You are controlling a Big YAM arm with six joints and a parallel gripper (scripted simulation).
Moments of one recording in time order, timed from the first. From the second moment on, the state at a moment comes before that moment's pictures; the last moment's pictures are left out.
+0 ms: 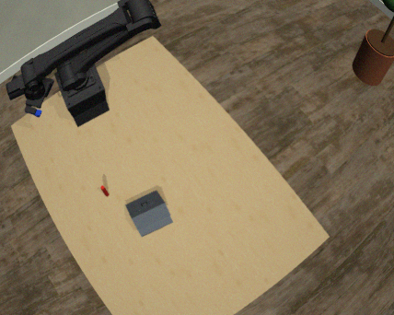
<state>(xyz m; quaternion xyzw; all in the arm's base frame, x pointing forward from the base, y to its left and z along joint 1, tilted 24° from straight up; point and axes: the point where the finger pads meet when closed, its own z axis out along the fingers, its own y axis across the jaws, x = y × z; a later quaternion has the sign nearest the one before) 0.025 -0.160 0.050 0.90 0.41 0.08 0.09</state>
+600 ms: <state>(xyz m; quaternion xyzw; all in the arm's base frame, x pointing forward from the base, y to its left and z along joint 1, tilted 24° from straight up) 0.025 -0.160 0.050 0.90 0.41 0.08 0.09</state>
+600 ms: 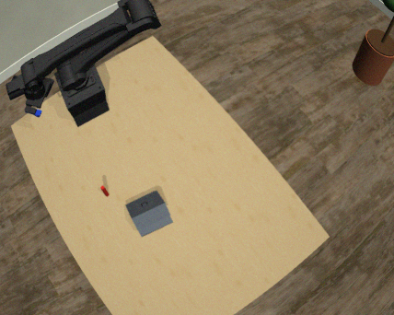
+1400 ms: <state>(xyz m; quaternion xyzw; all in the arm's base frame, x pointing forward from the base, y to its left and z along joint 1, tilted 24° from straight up) 0.078 -0.180 0.032 0.75 0.65 0.06 0.10</state>
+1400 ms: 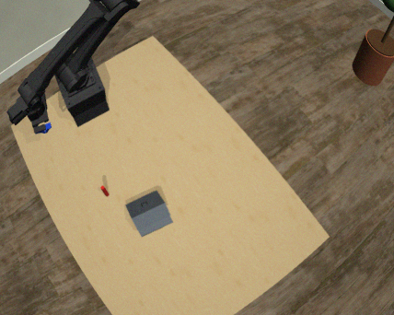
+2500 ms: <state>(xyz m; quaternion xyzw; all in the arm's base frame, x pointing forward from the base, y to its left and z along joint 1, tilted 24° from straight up) 0.202 -0.194 0.020 0.37 0.92 0.01 0.14</state>
